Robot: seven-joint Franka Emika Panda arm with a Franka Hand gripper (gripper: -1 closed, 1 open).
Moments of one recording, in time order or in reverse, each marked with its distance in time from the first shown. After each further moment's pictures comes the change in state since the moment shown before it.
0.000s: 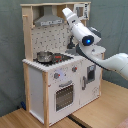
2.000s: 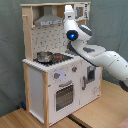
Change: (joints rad) arm -0.218 0.005 -0.008 0.202 -0.006 -0.364 0.410
